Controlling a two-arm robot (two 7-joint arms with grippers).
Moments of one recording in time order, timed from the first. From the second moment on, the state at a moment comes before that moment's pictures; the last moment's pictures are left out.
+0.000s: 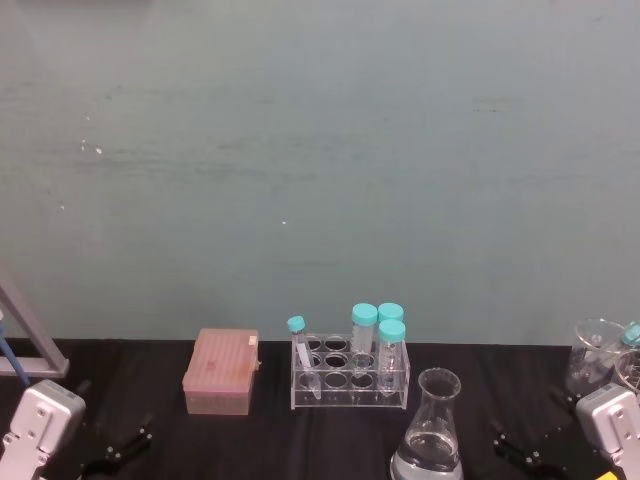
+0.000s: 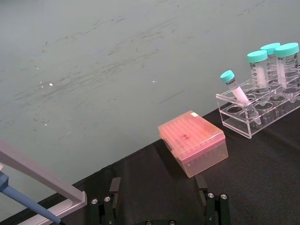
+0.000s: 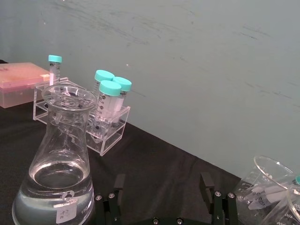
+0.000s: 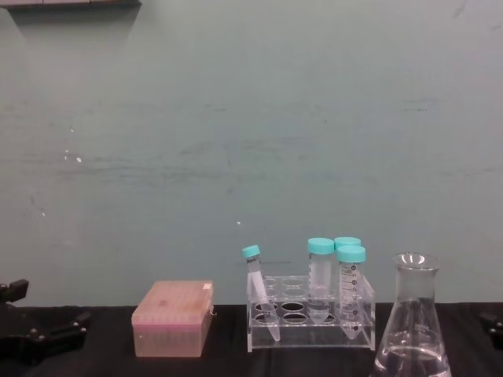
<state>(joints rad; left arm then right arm) -0.20 0.60 0.45 -1.41 -0.25 -0.12 0.03 0.20 0.60 -0.45 -1.41 0.25 -0.12 -0.03</state>
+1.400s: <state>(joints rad) -0.20 0.60 0.45 -1.41 -0.25 -0.12 0.03 0.20 0.60 -0.45 -1.41 0.25 -0.12 -0.03</state>
